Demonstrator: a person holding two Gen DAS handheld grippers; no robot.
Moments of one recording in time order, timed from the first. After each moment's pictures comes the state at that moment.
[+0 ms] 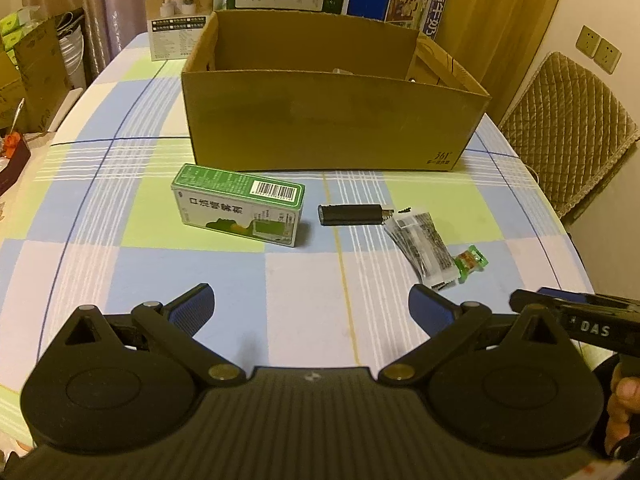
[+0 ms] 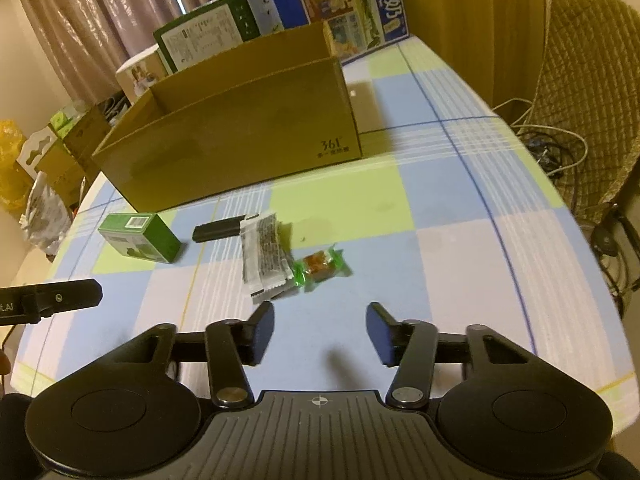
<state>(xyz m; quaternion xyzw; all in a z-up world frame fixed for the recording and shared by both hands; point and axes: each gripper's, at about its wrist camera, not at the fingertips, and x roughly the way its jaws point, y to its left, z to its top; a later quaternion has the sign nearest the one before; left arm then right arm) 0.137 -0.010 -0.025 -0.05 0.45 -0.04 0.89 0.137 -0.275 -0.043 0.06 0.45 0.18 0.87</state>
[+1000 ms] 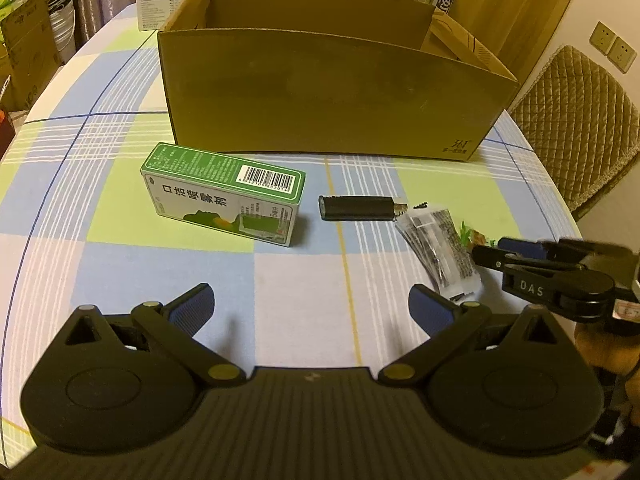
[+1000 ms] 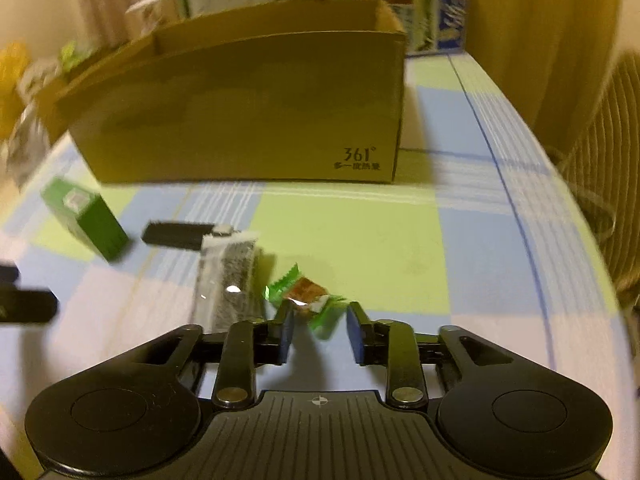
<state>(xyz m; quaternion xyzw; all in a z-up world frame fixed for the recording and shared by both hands) 0.171 -0.008 -0.059 -0.07 0.48 -0.05 0.88 0.205 -0.232 -0.085 -0.10 0.42 0.21 0.88</state>
